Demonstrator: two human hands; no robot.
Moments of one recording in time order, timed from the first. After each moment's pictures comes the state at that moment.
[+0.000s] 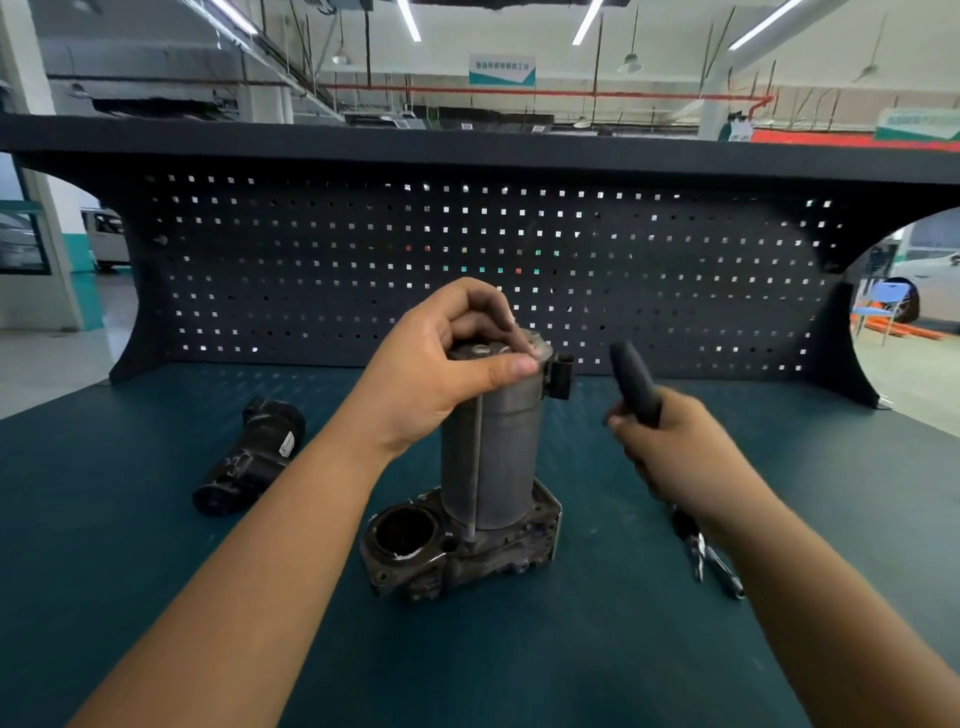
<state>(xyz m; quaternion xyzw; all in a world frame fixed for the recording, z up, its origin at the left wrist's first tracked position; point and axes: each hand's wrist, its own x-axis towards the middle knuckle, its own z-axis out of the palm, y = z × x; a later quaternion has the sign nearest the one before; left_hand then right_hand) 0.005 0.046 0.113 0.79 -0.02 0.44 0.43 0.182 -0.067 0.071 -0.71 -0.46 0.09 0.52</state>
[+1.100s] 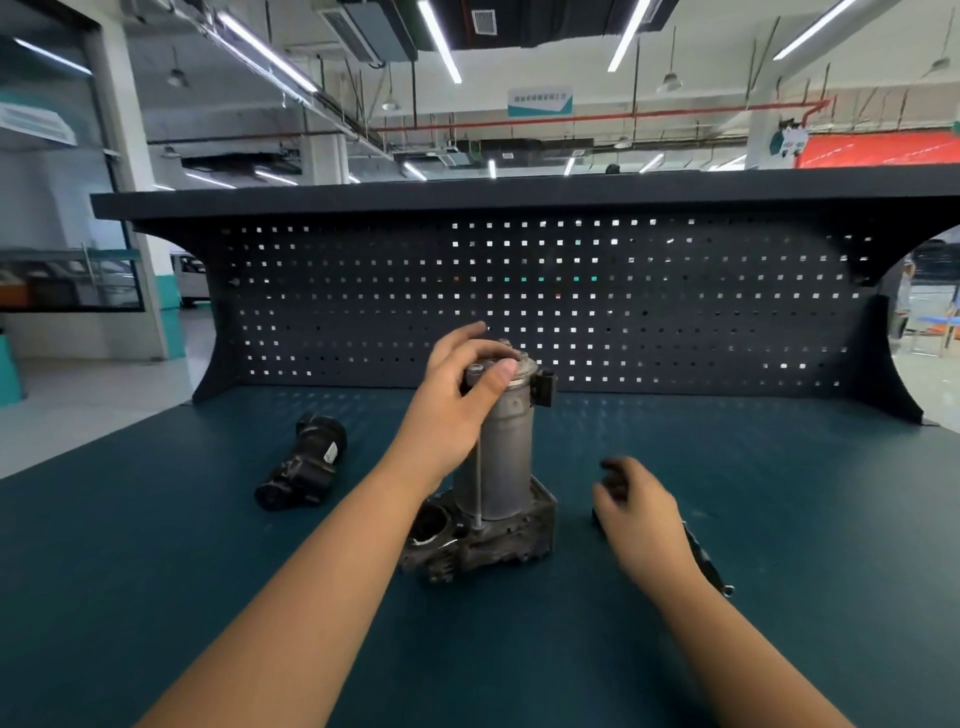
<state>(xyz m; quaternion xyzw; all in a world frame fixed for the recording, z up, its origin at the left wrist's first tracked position) 0.021 0.022 0.092 0.78 0.18 0.50 0.33 0.192 -0.061 -0.003 -0.73 -0.46 0.02 0.51</state>
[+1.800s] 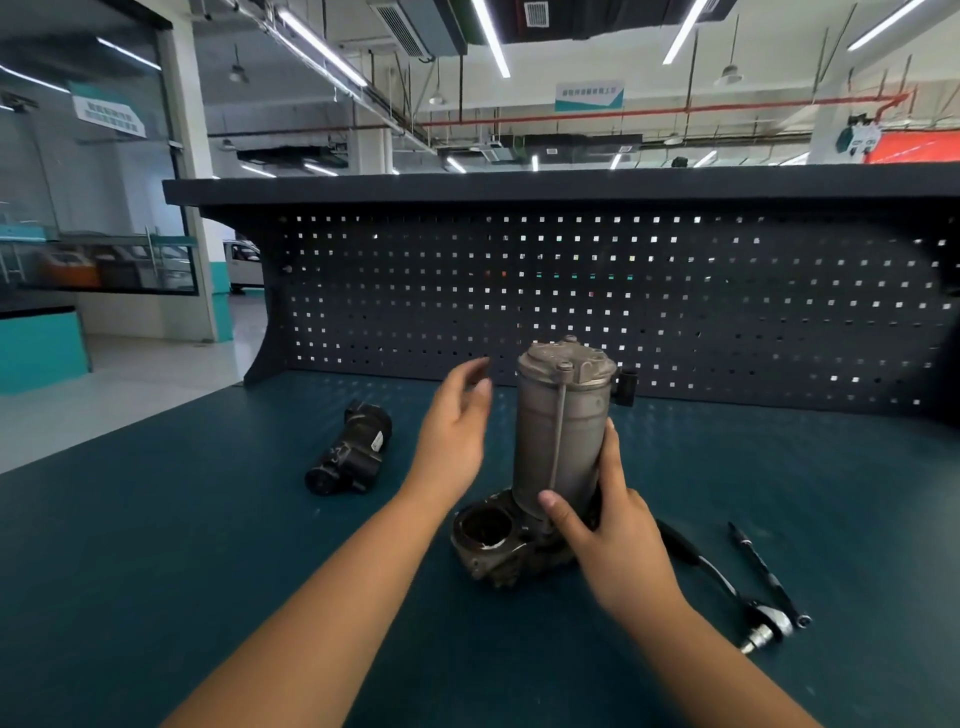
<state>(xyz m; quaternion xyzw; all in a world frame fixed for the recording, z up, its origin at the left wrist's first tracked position) -0.005 0.059 0.053 0.71 0.27 0.55 0.35 0.128 -0.043 -0.007 -0.67 -0.57 0.00 0.49</state>
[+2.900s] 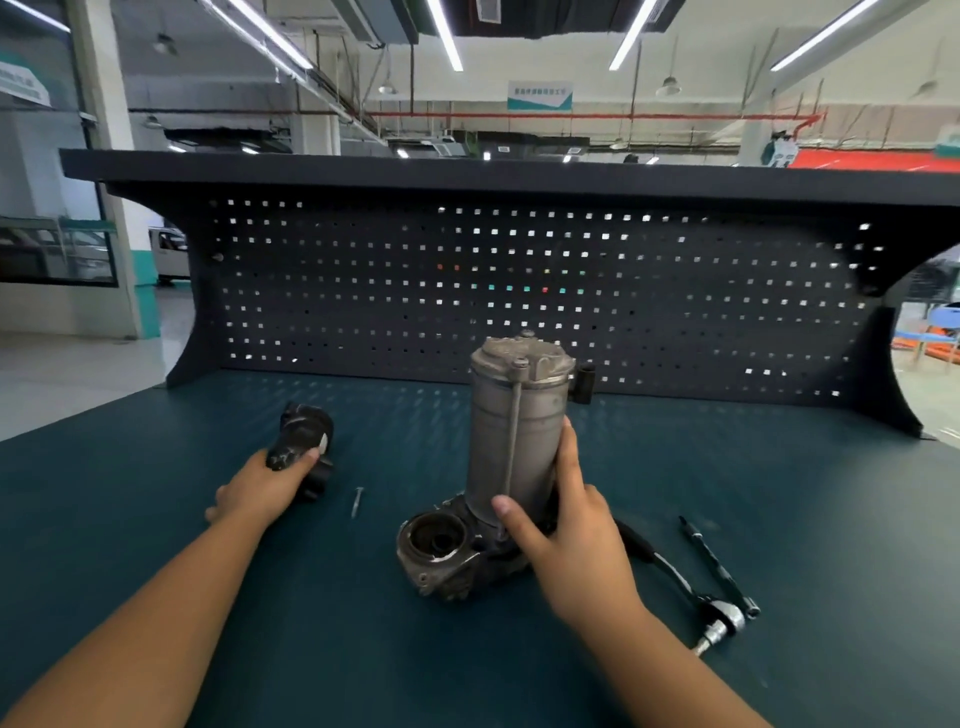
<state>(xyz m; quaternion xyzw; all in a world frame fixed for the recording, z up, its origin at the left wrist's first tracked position) -0.109 0.205 -0.031 0.62 0.67 0.32 0.26 0.126 -0.039 -0.009 -0.67 -0.58 -0.03 0.47</state>
